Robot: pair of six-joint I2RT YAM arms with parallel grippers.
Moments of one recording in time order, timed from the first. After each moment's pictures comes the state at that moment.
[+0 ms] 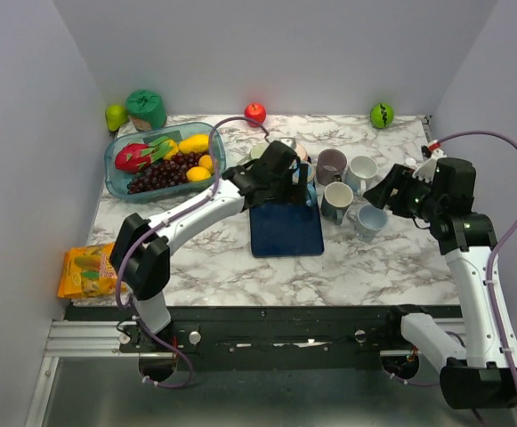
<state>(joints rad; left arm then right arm) -0.76 1.72 1.46 -0.53 -0.07 -0.56 0.01 0.93 1.10 -0.74 -0.32 0.36</state>
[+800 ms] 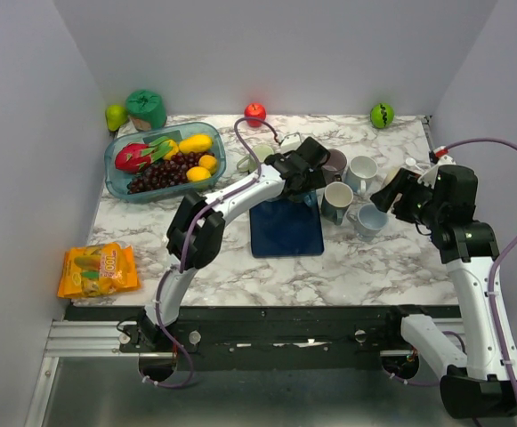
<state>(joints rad) -0.81 2.19 1.96 -0.68 -0.30 -0.94 0.01 0.87 1.06 -0.76 -0.19 0.39</state>
